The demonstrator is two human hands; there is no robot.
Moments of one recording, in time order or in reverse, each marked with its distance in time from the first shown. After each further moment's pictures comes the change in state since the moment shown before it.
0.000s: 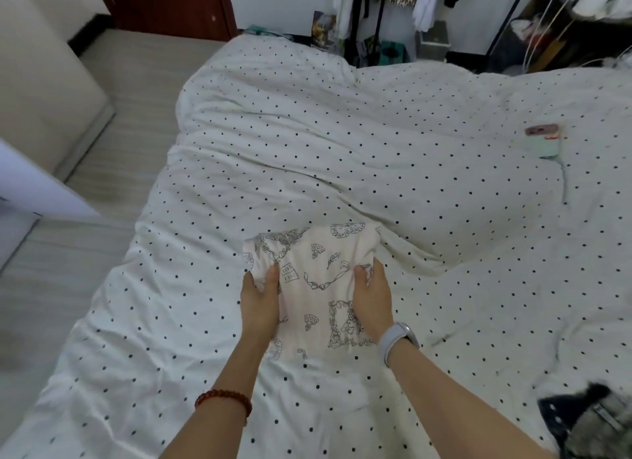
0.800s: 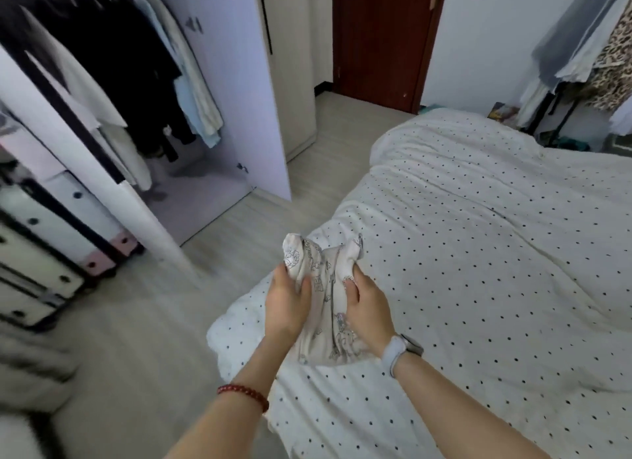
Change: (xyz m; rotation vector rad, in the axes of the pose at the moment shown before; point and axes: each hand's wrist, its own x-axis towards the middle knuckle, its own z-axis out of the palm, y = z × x) left_hand -0.203 -0.078 -0.308 0.259 0.459 0.326; right_hand -0.331 -0.052 0.131 -0.337 -0.461 -0.756
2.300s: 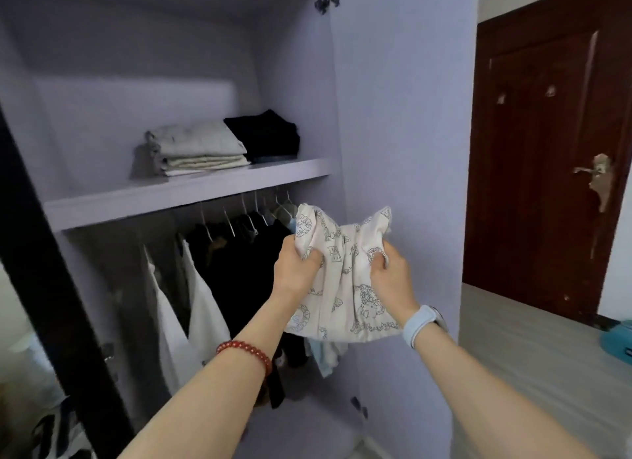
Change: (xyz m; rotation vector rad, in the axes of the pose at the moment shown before) left_hand 0.756 0.082 -0.403 -0.260 0.340 0.262; right_hand 0.704 -0.487 0.246 0.534 0.212 -0.376
